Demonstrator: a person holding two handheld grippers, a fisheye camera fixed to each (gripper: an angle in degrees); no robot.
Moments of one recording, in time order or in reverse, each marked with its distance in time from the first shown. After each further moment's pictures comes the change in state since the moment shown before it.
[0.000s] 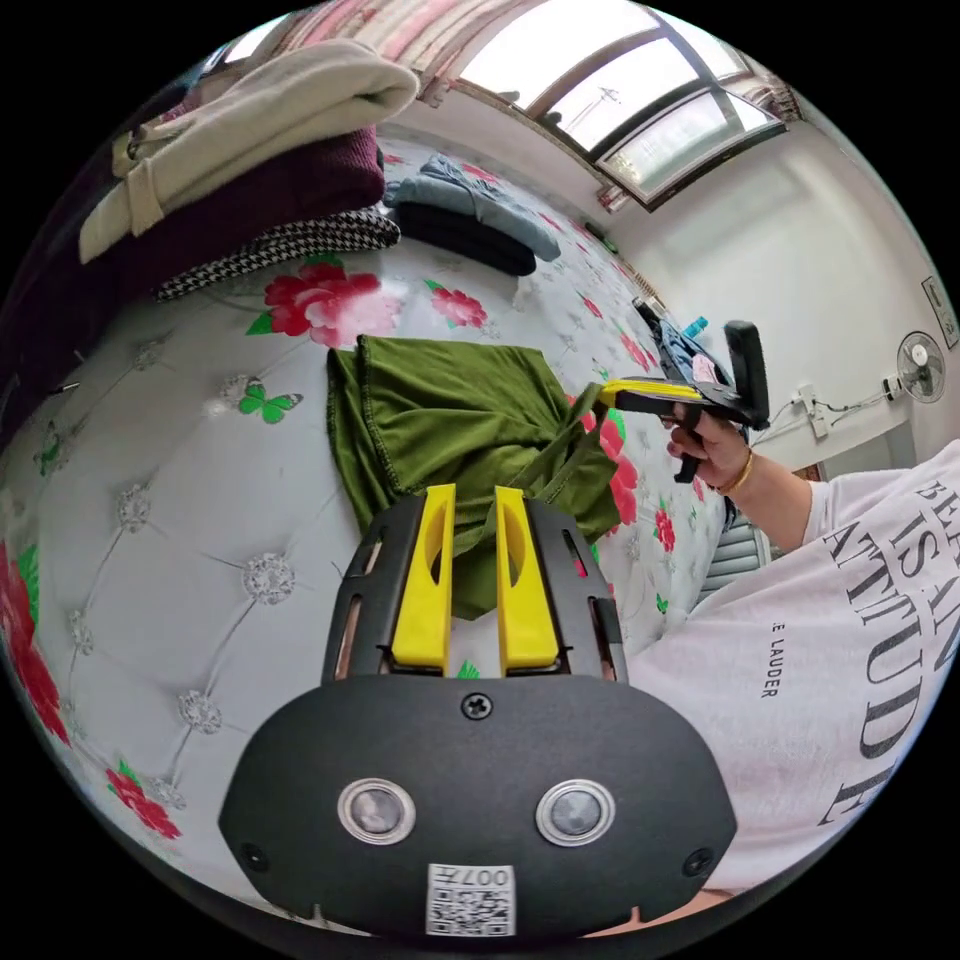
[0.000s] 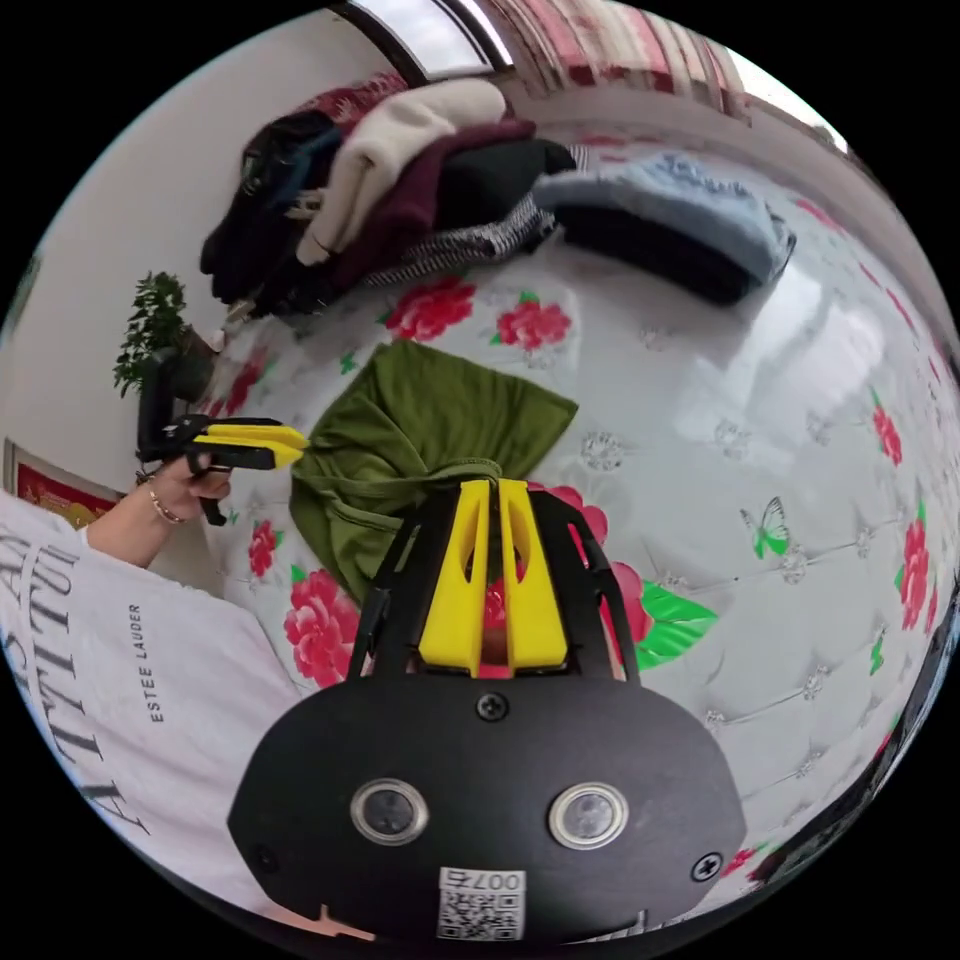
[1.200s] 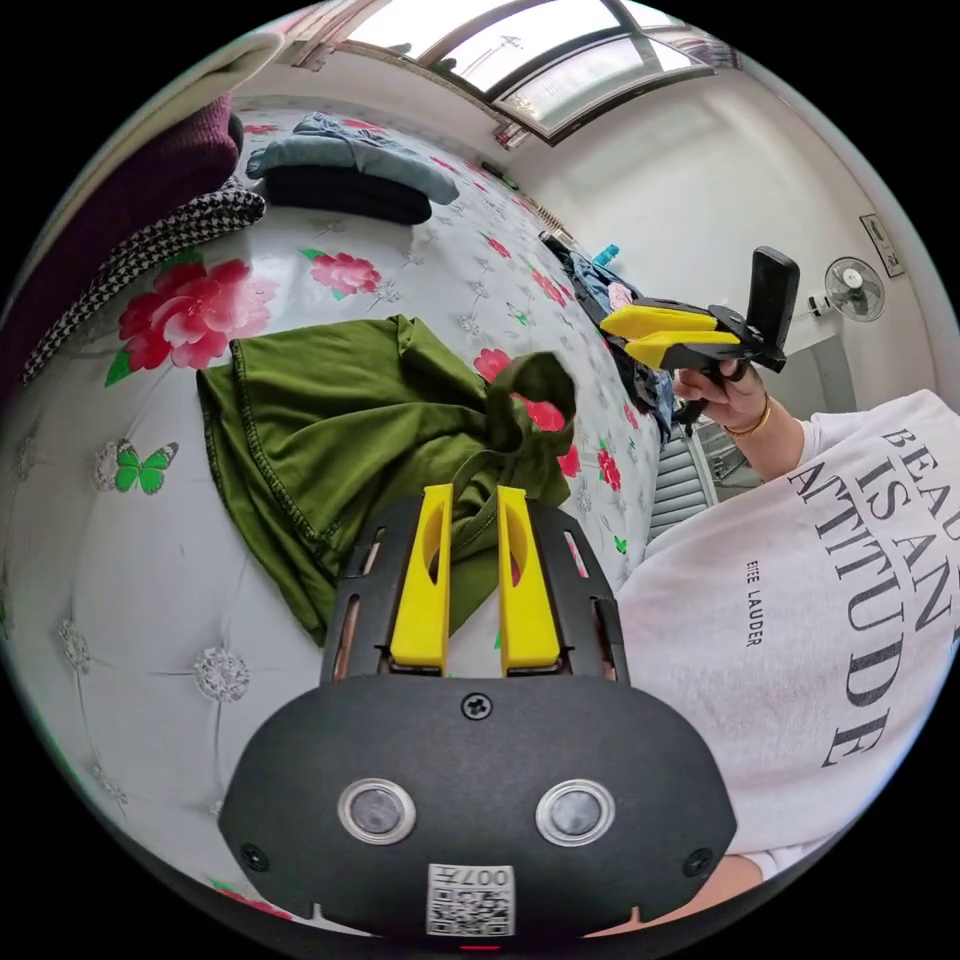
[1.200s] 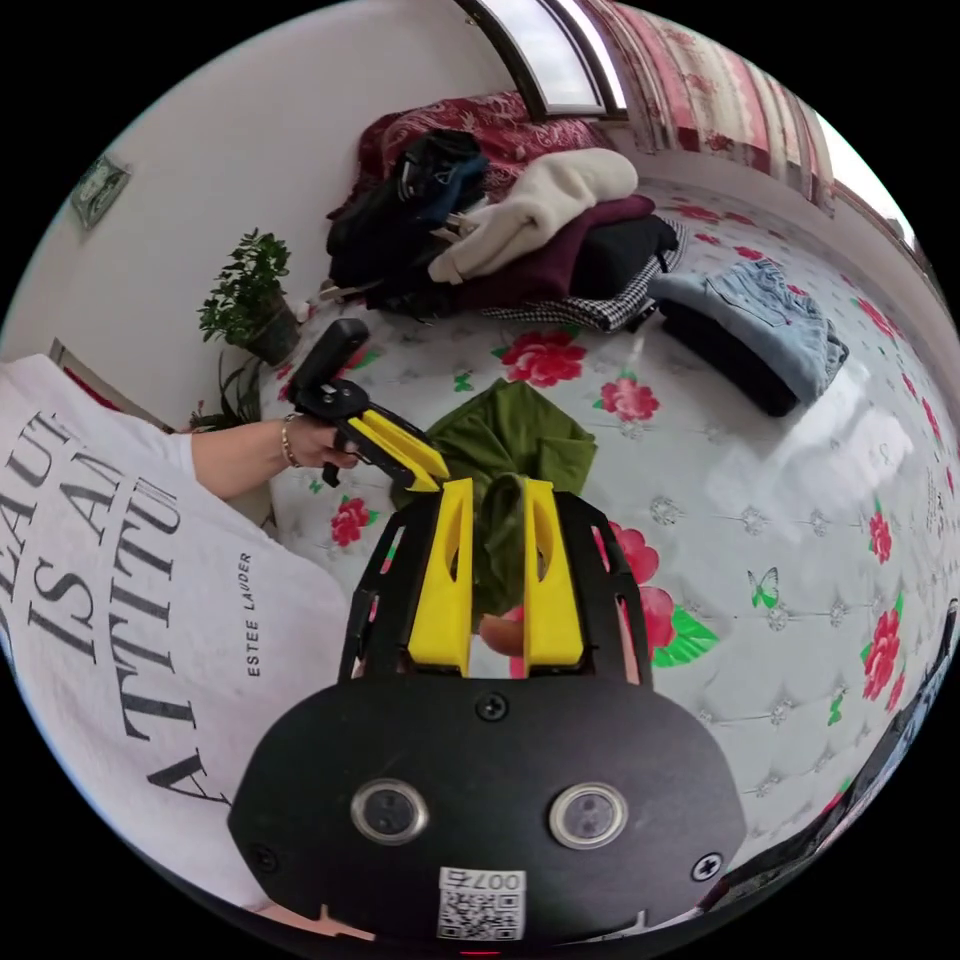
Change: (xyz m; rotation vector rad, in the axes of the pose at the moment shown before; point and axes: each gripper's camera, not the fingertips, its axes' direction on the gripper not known) left arm -0.078 -0.031 0.030 -0.185 0.229 0.206; right arm -0.060 -0.027 -0.014 -0.051 -0.013 -0.161
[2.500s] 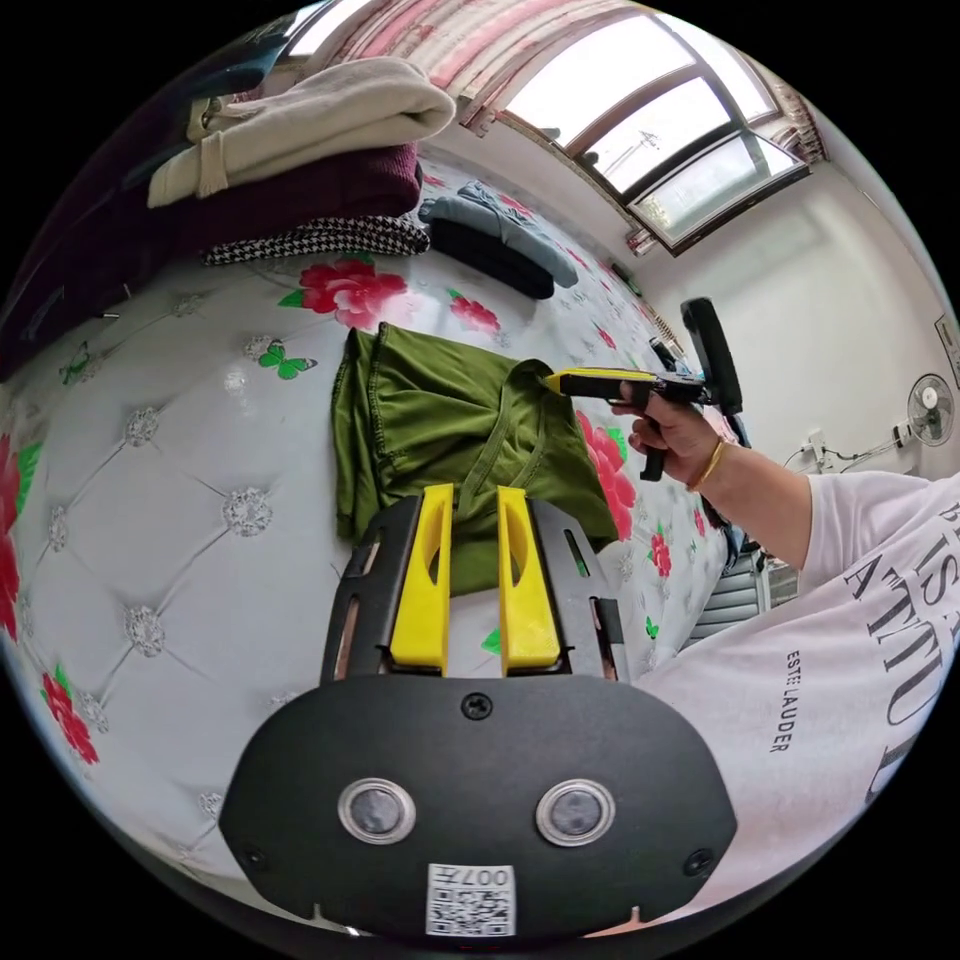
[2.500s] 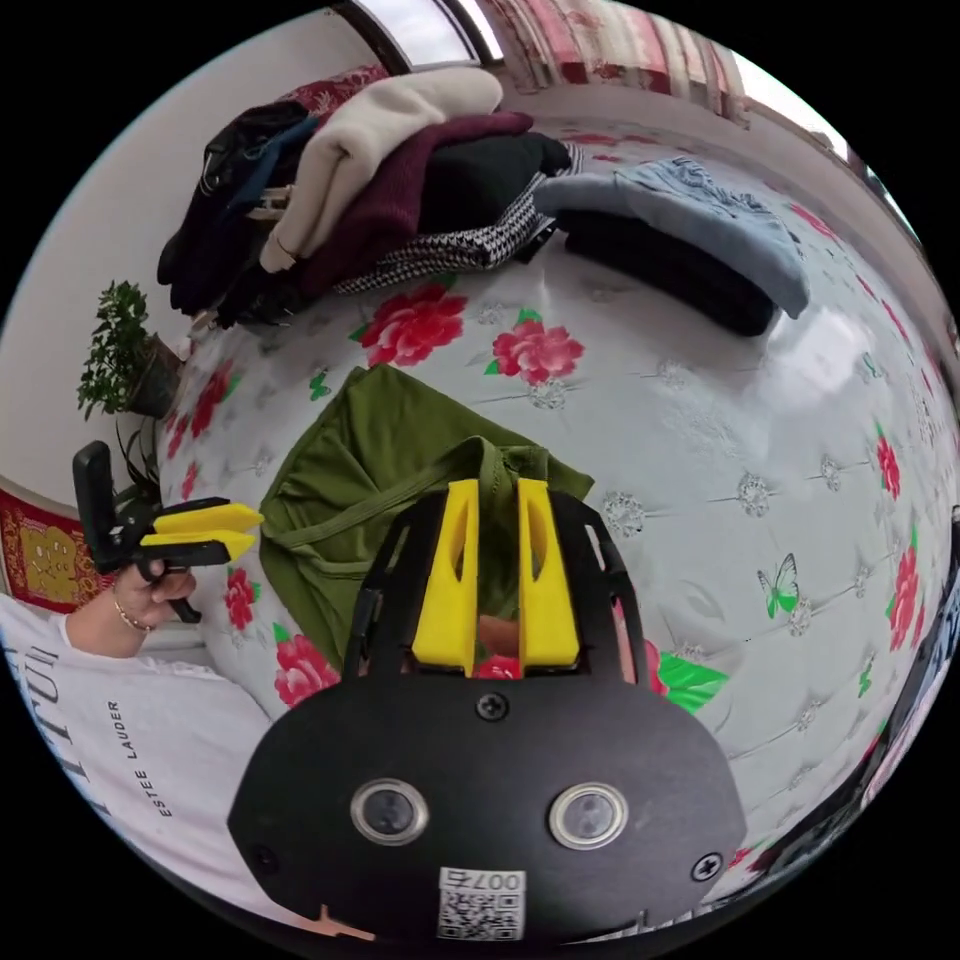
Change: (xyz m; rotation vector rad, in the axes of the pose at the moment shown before) left arm 0.034 0.102 0.008 0.262 -0.251 -0.309; right arm 0.065 -0.003 0.092 -0.106 0.111 0.216
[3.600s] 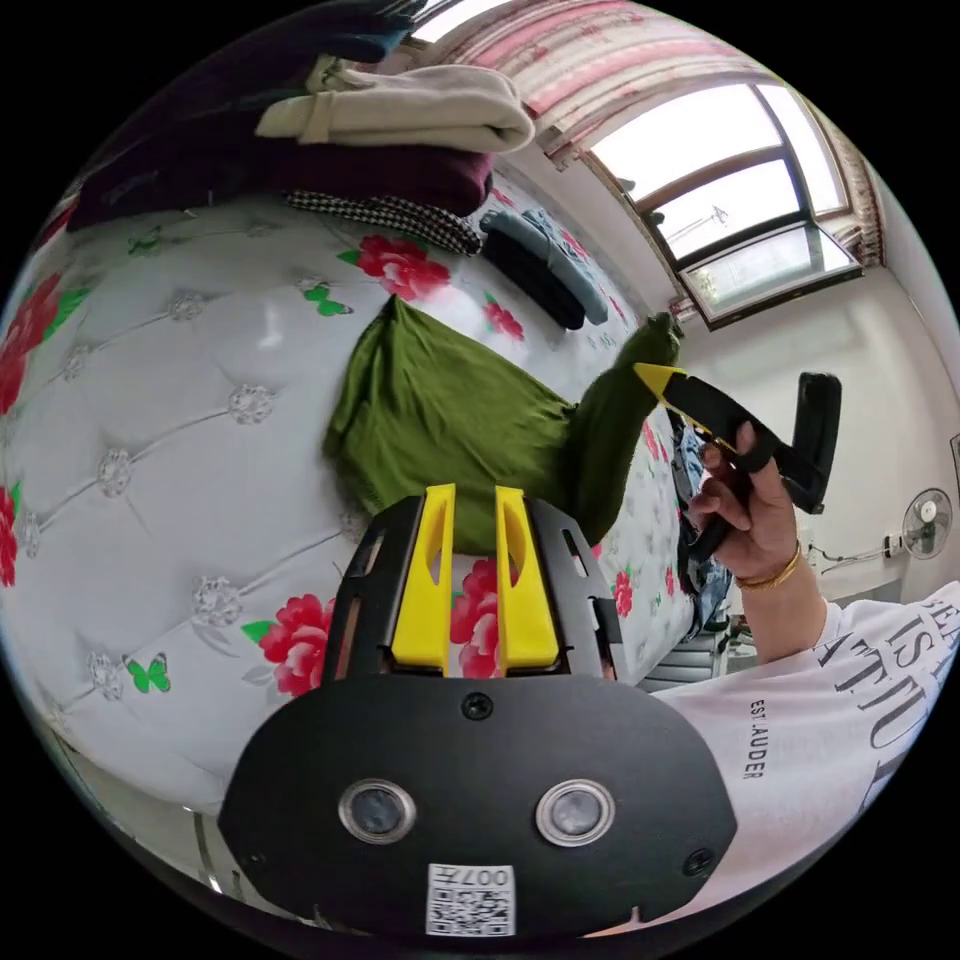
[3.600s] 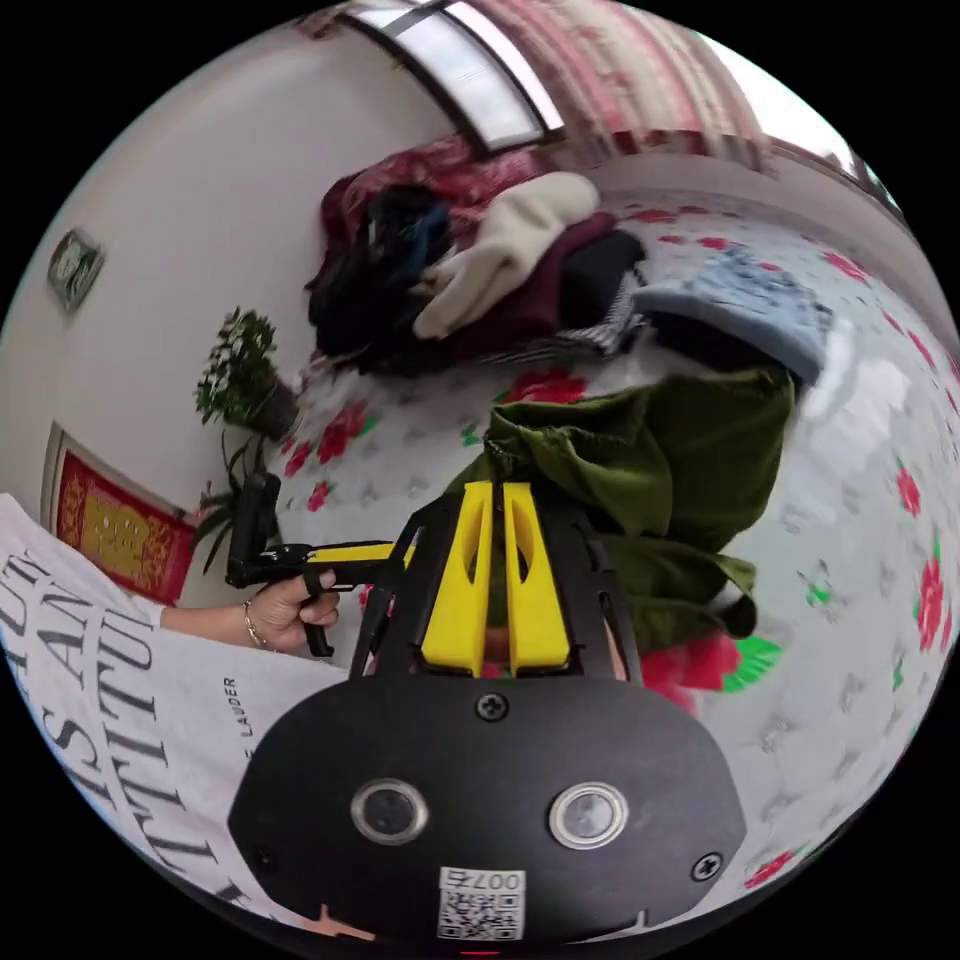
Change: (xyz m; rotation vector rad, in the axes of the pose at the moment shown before) left arm 0.027 0.038 -0.008 0.094 0.025 -0.277; right arm -0.030 0.033 -0.108 0.153 -0.266 -0.137
